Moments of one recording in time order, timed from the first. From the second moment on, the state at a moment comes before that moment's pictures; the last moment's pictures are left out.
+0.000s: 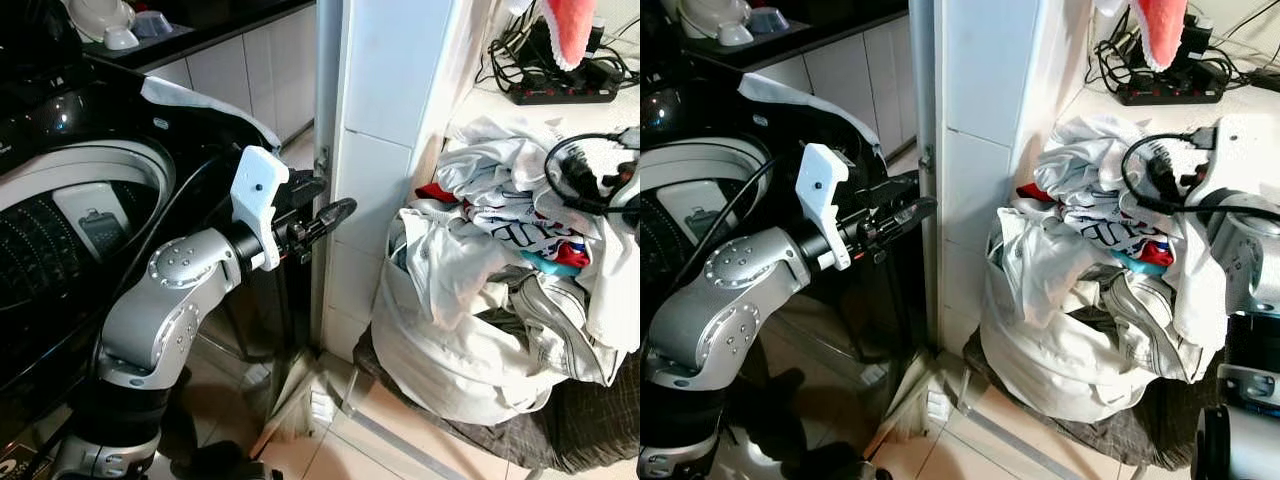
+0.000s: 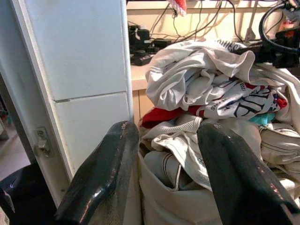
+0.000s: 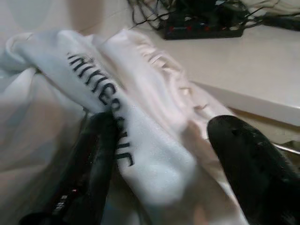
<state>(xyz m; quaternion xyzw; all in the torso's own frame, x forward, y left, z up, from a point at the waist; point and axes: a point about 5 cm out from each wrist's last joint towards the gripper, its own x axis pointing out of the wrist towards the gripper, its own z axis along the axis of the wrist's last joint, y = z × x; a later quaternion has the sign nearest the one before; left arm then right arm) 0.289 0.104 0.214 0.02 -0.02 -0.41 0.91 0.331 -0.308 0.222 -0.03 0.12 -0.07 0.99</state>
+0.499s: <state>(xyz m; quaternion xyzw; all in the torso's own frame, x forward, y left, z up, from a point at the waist) 0.290 0.106 0.214 0.03 -0.02 -0.40 0.92 0.329 -0.313 0.213 -0.01 0.15 -0.07 0.99</state>
